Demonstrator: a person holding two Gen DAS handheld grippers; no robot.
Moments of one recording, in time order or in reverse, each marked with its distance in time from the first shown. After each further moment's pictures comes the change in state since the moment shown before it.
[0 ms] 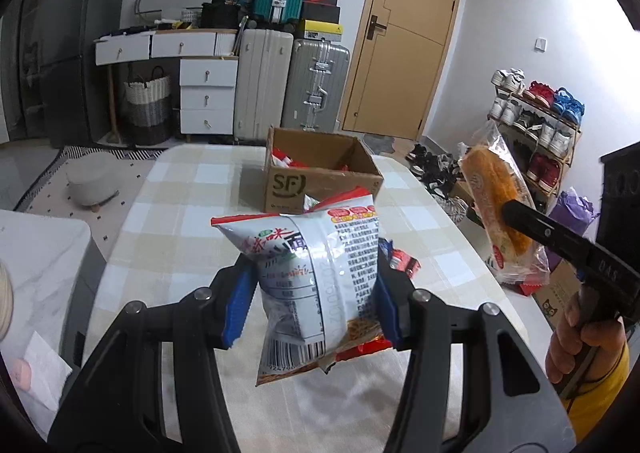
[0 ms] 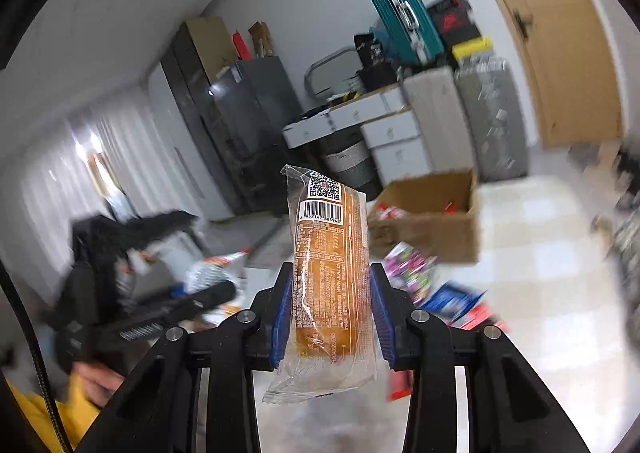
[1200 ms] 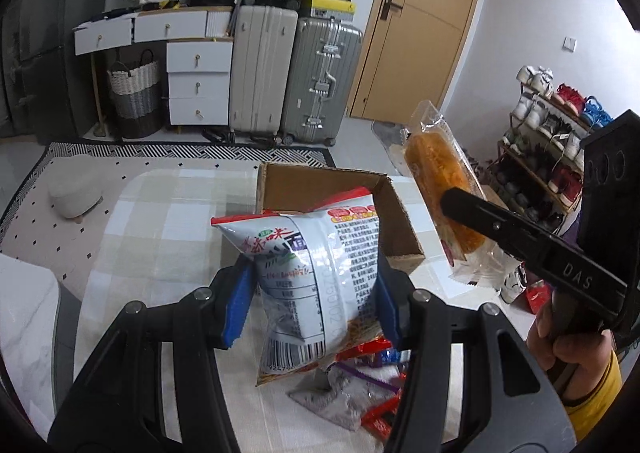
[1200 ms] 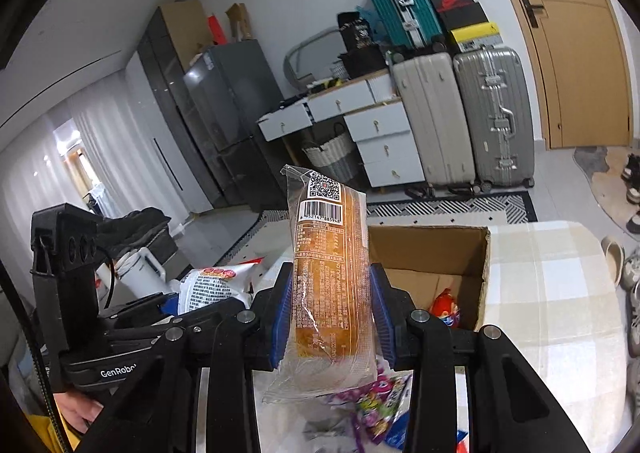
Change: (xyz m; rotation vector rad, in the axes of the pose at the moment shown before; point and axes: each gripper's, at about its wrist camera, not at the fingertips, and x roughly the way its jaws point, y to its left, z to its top) left arm 0.168 -0.011 0.119 -0.022 0.115 0.011; right arm 0.199 -0.108 0.116 0.114 0.090 -0.005
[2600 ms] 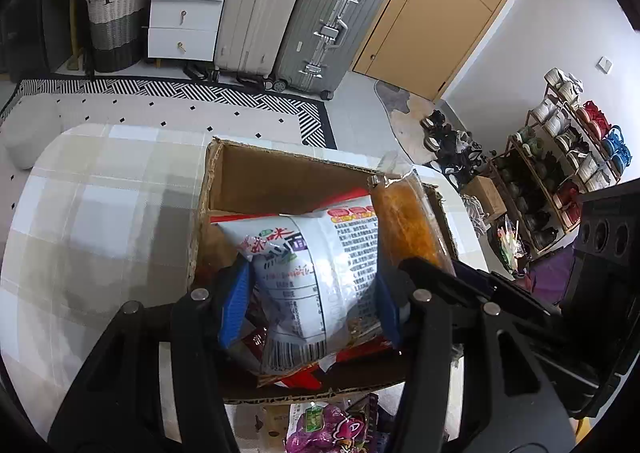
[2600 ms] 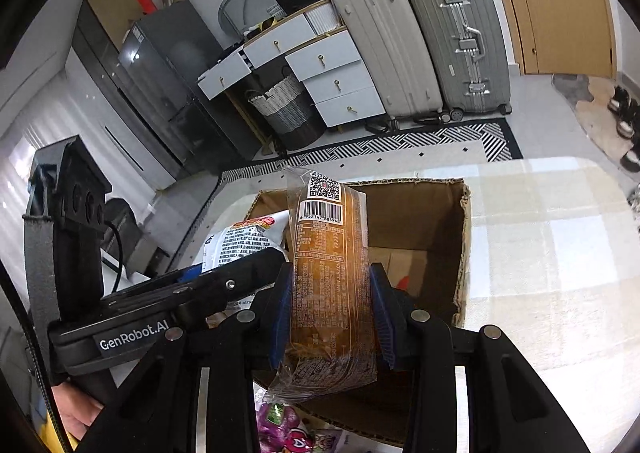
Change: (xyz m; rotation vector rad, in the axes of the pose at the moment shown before) left arm 0.295 0.033 0.085 -0.154 0.208 -0.076; right arm 0.131 -0.098 -0.001 0.140 0.214 -0.091
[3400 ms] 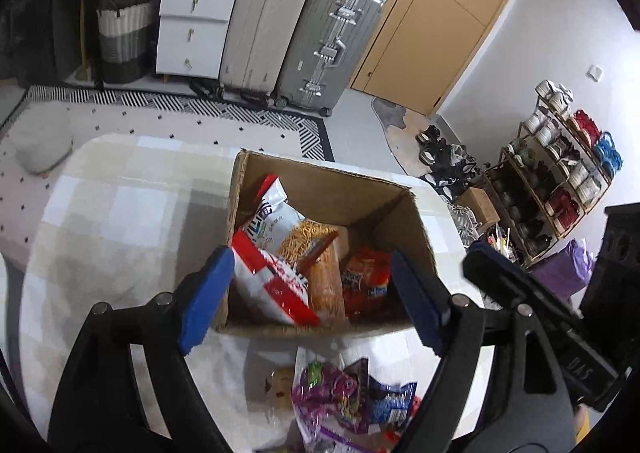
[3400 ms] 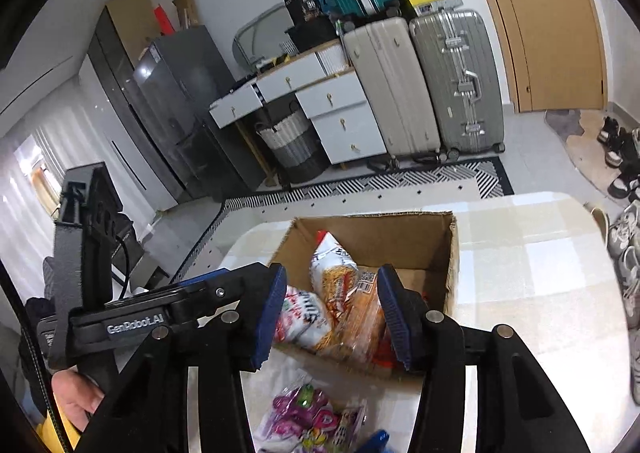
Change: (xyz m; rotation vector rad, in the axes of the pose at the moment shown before) left arm -0.103 0.003 -0.038 0.018 -0.085 0.001; right arm -0.090 0.041 -0.016 -0.062 -0.168 -0.018
